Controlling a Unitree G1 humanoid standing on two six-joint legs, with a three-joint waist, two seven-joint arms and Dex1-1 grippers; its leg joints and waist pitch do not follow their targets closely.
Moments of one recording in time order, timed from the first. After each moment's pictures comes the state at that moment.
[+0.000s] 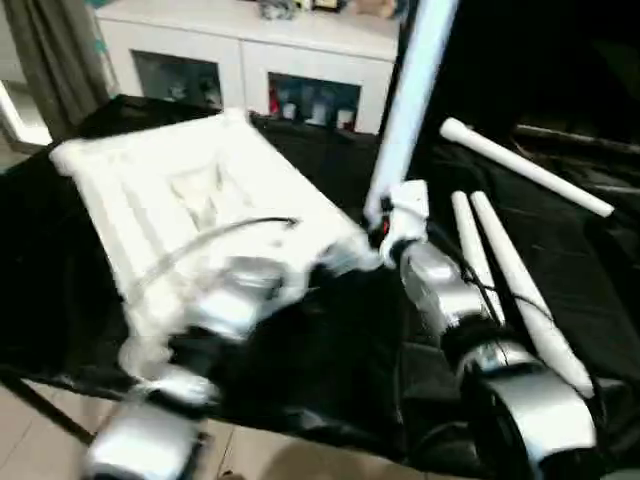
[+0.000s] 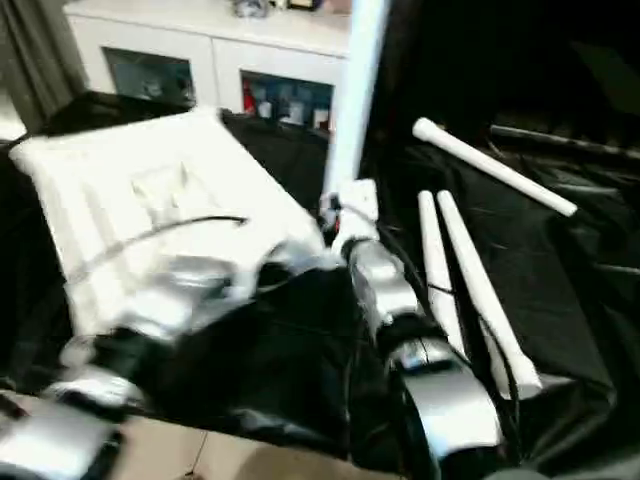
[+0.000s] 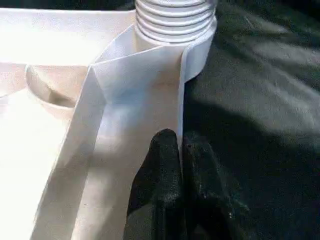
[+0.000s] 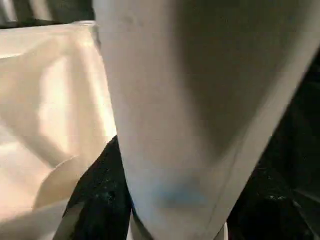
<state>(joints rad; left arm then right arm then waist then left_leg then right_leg) -0.66 0.07 -0.24 0.60 0.11 0.46 -0.56 -0.83 -0.01 -0.03 1.11 0.11 -0.10 0.12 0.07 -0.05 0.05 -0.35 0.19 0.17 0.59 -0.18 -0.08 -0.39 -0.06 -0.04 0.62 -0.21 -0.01</state>
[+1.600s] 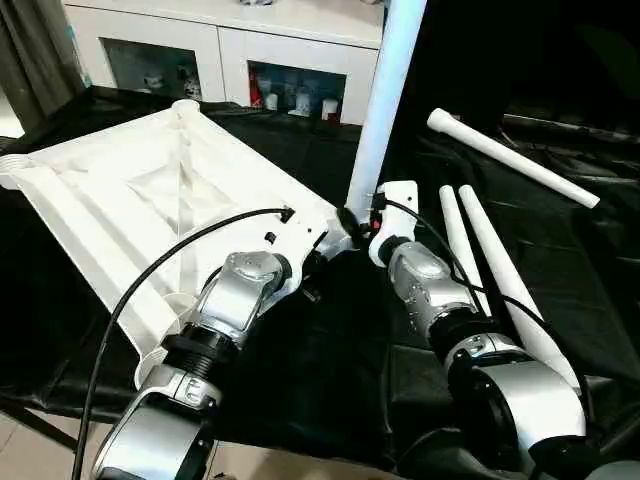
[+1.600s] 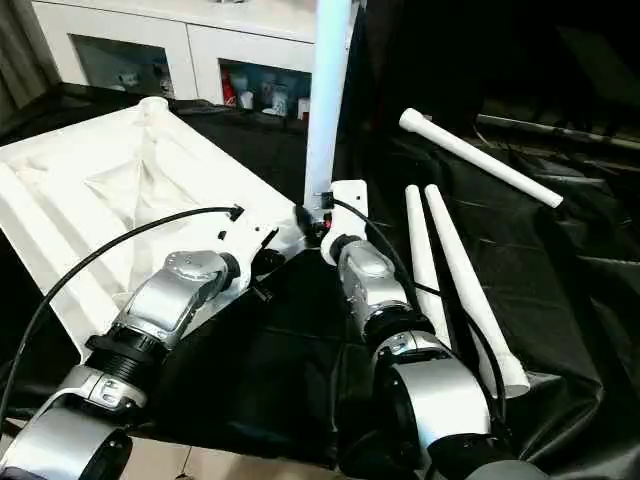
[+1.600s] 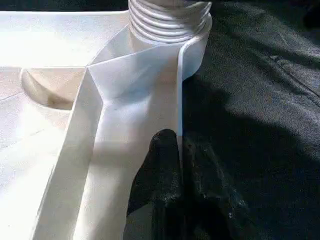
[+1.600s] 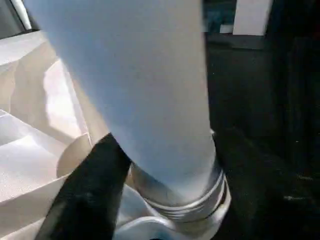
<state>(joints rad) -0.65 0.12 -0.20 0.52 0.10 0.53 -0.51 -0.88 0.03 -0.13 1.21 0.12 -0.17 0.27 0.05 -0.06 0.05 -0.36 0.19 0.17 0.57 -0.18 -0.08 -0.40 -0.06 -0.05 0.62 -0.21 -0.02</state>
